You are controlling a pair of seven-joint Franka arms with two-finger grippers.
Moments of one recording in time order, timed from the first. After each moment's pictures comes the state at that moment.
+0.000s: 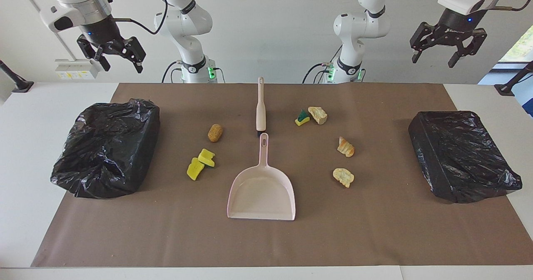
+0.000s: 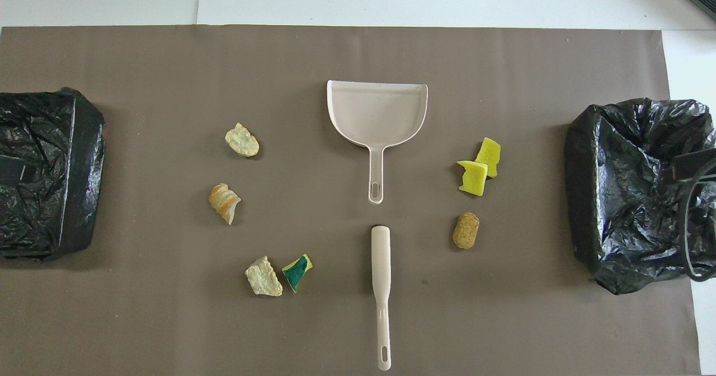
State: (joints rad) left arm -0.08 -0.03 0.00 -1.35 0.00 1.36 0.19; right arm 0.09 -0.06 -0.15 -1.49 -0.01 1.42 0.04
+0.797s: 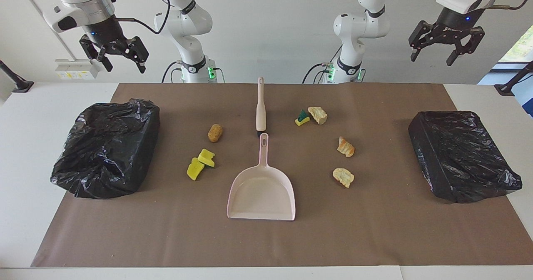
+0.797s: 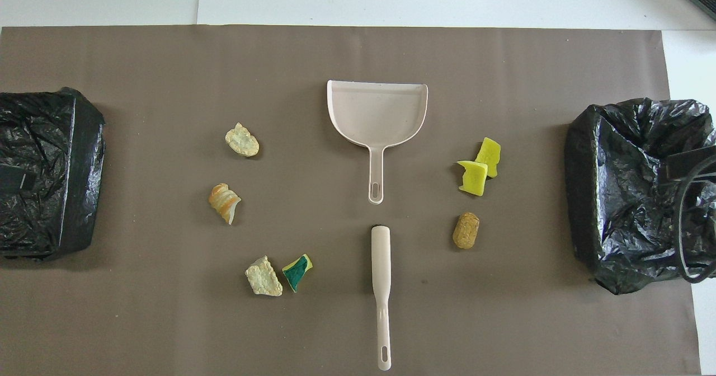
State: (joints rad) left arm -0.08 -0.05 0.00 -1.38 0.00 1.36 0.18; right arm 0.10 -0.06 -0.14 -1.49 -0.01 1.41 0.04
